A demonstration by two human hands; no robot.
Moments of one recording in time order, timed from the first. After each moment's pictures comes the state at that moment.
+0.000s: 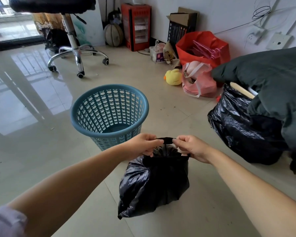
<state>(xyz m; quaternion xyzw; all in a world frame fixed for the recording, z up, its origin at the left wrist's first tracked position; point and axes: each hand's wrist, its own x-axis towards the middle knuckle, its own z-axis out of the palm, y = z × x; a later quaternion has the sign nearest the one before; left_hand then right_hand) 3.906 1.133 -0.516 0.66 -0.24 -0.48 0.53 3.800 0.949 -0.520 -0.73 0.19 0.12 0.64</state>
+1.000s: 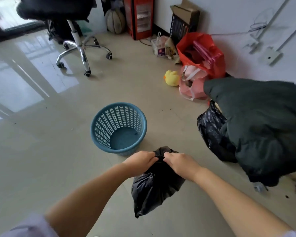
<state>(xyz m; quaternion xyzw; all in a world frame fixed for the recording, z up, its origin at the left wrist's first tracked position) 3.872 1.141 -0.314 0.84 -0.40 -0.35 0.13 3.773 0.977 -0.321 -0.97 -0.01 0.15 0.17</state>
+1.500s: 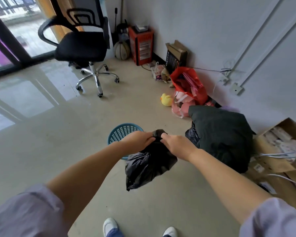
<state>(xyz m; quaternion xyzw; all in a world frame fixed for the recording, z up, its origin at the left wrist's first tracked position) 3.882 1.147 0.020 0.86 -0.43 -0.25 0.08 3.773 0.987 0.025 -0.98 -0.02 0.09 0.16</state>
